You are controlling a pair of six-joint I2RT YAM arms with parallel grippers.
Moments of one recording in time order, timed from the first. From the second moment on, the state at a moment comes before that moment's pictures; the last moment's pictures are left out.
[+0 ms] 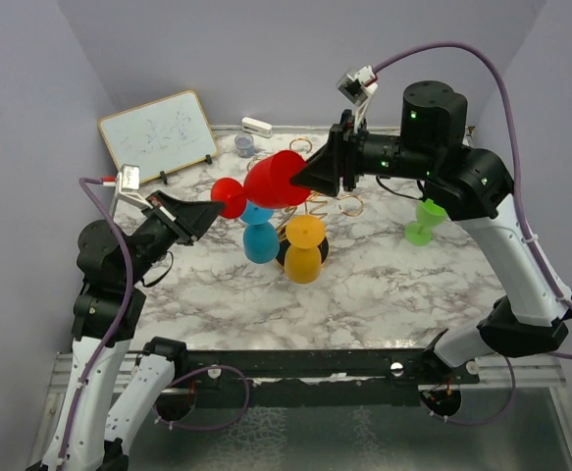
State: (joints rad) left arm -0.20 0.61 0.97 -0.29 0.44 -0.91; right arm 0.76 1.48 2.09 -0.81 -0.49 0.28
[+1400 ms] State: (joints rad) left arm -0.20 0.45 0.84 -0.49 0.01 -0.62; right arm 0.64 1.50 2.11 -0.66 0.38 0.14
